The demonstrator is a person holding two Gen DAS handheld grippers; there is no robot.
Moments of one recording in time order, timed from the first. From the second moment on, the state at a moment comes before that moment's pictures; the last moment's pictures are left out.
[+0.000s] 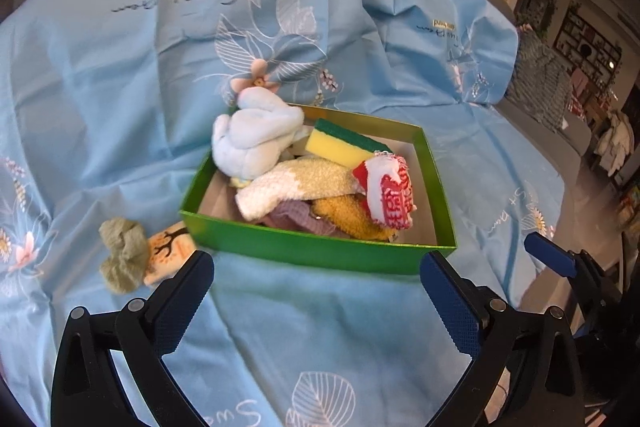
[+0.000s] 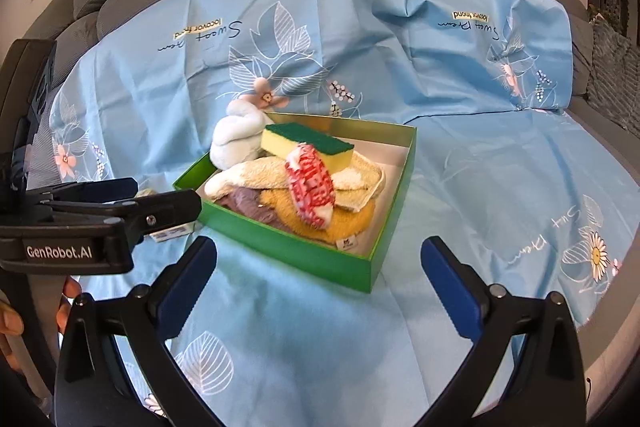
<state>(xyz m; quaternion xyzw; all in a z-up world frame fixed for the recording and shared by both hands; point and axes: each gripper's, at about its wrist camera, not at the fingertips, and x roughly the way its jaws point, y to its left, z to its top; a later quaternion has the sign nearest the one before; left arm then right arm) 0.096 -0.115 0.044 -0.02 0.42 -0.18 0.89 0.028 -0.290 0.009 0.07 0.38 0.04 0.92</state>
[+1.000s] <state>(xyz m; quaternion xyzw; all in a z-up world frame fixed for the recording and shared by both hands) 0.046 -0.009 -0.007 -0.08 0.44 -0.13 0.89 -0.001 -0.219 -0.004 0.04 0.40 0.07 0.91</state>
